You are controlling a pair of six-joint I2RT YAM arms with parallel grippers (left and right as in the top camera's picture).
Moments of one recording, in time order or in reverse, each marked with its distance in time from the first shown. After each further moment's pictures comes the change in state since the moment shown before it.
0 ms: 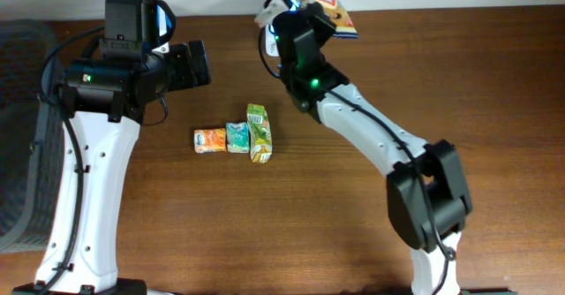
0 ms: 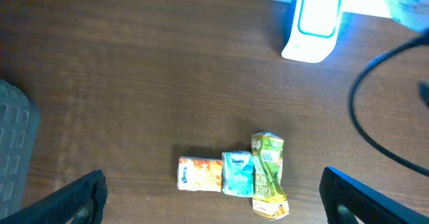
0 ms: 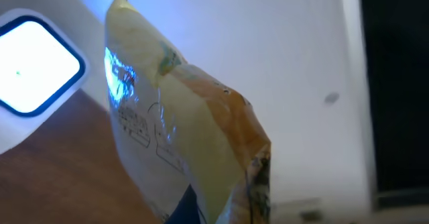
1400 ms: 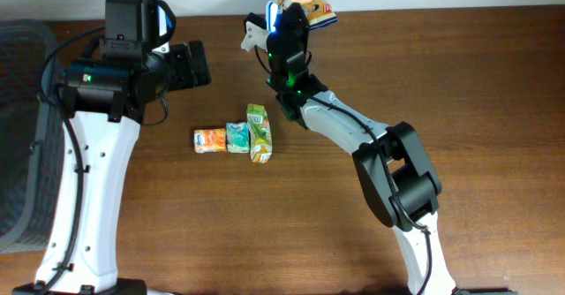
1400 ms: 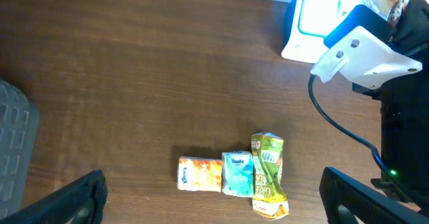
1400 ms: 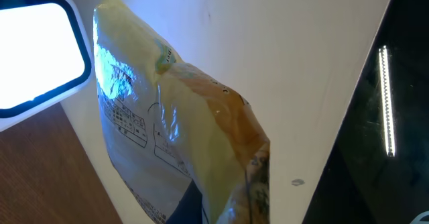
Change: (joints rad) left arm 0.000 0.000 0.000 0.000 0.000 0.000; right arm 0.004 0.183 0.000 0.373 -0.080 -0.549
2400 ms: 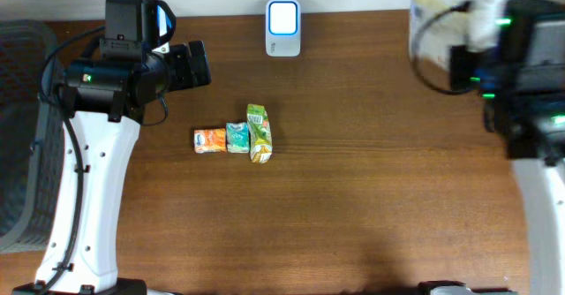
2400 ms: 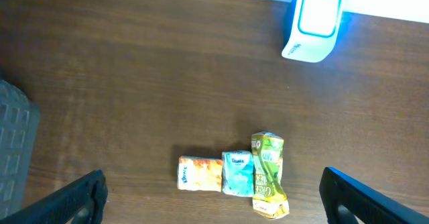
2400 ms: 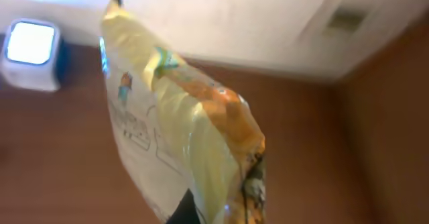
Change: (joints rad) left arm 0.000 0.000 0.000 -0.001 0.000 0.000; right arm -0.608 -0.900 0.018 -1.511 -0.629 1.387
